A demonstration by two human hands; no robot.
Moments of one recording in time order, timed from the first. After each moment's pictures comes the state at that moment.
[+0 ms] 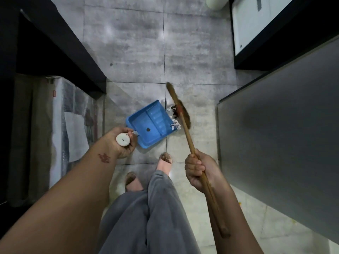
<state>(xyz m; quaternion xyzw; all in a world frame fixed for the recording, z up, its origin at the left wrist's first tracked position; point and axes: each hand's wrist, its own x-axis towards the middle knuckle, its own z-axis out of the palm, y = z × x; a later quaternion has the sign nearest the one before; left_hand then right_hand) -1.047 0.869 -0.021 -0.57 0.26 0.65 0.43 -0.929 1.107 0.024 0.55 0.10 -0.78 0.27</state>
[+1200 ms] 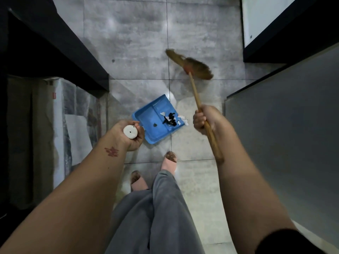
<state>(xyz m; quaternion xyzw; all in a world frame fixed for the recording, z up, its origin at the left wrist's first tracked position) -1.084 0.895 -0.023 -0.60 0.26 0.66 0.38 -1.081 1.145 -0.032 0.53 0.36 -0.71 0.30</state>
